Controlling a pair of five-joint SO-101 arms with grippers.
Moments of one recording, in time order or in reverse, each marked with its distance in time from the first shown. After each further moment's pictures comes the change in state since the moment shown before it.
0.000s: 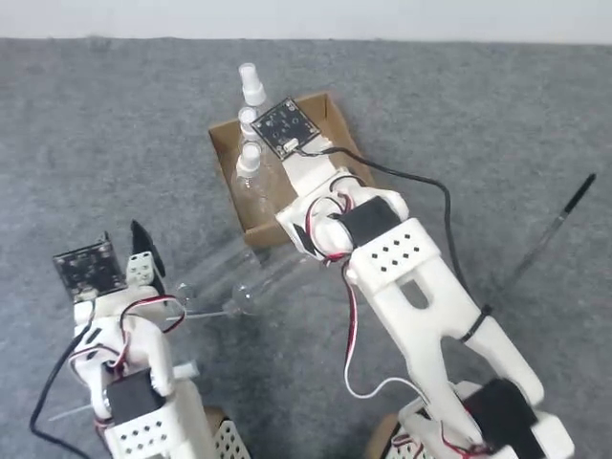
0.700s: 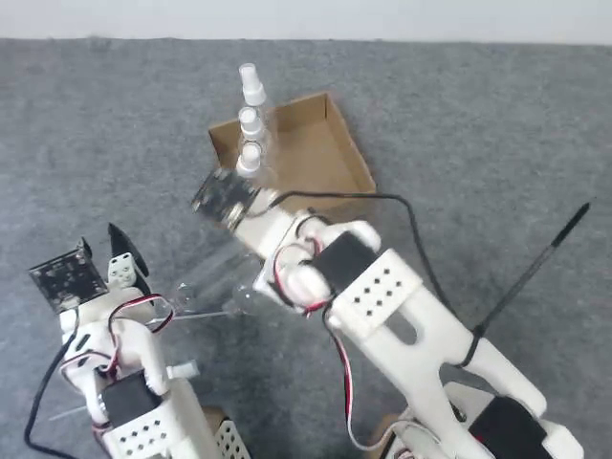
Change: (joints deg) left arm -5.4 0.0 0.0 -1.4 2.3; right arm -12.9 -5.5 0.7 13.5 10.0
